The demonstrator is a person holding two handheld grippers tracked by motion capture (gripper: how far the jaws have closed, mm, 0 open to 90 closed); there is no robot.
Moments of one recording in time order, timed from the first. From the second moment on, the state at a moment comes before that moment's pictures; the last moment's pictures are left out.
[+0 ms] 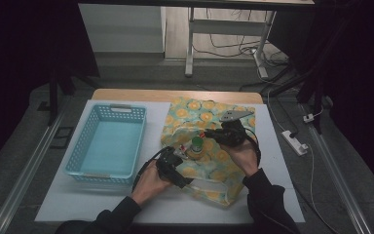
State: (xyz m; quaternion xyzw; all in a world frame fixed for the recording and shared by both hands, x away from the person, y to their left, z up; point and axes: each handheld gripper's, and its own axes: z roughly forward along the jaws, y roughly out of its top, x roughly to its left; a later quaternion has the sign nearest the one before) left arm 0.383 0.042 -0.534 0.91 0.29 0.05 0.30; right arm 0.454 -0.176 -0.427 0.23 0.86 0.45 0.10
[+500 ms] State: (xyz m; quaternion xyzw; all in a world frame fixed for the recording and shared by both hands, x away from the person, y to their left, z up) left arm 0.381 0.044 -0.529 0.91 0.27 0.06 0.30; right arm 0.453 -0.175 -0.428 0.22 0.86 0.45 0.10
